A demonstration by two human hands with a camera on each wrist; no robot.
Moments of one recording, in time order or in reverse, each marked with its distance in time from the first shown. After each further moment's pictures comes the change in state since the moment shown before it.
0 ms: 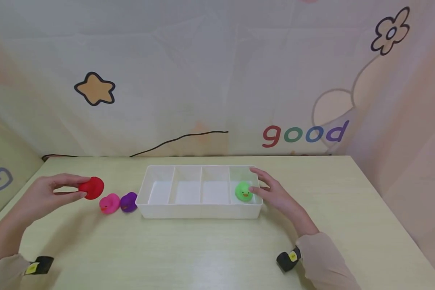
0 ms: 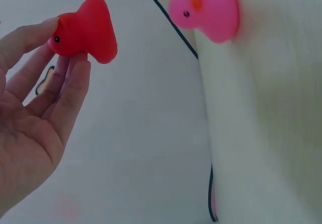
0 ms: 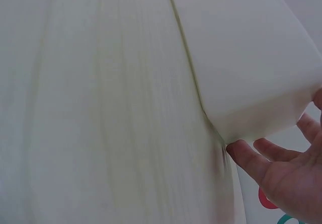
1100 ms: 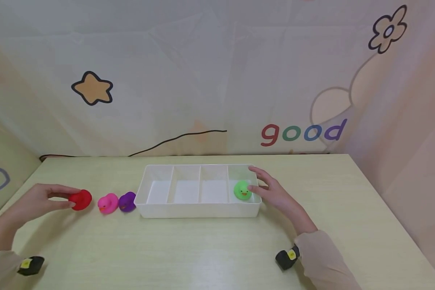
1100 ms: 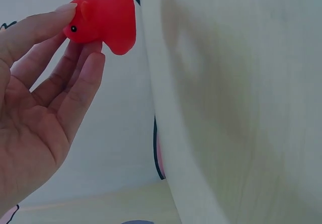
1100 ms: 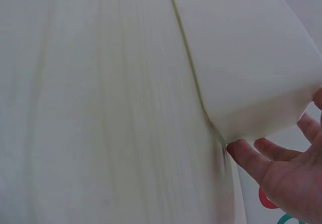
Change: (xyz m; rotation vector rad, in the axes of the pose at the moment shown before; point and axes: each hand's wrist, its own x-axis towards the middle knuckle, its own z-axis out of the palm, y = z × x) left_hand 0.002 -0.059 -0.008 0.113 -0.194 -0.190; right_hand -0.002 -0.001 0.000 0.005 0.001 -0.010
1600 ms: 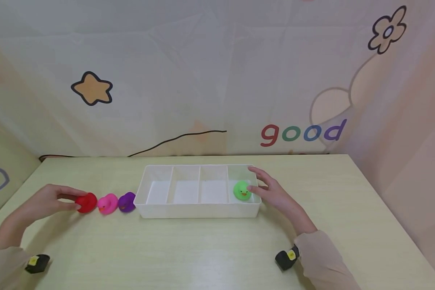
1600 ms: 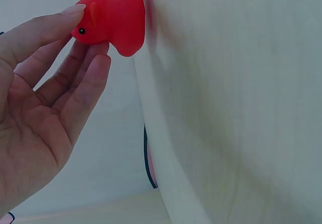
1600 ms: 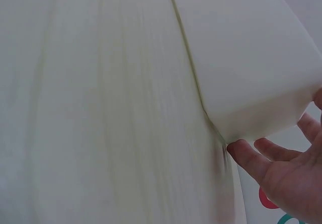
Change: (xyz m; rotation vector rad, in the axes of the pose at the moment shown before) left_hand 0.010 0.002 0.009 -0.014 -0.049 0.001; right_hand 0.002 0.002 0.000 -0.012 0.005 0.000
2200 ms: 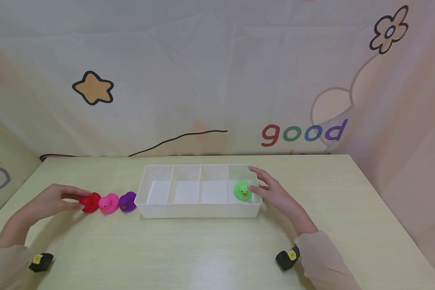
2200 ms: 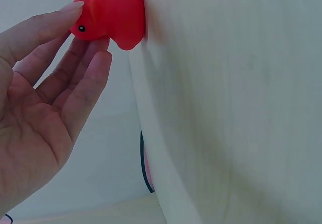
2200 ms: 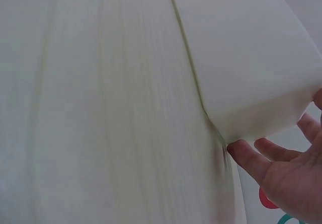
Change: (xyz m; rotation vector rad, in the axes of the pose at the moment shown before) left_hand 0.003 0.001 0.004 -0.040 -0.036 0.031; right_hand 0.001 0.000 0.001 -0.003 -0.002 0.003
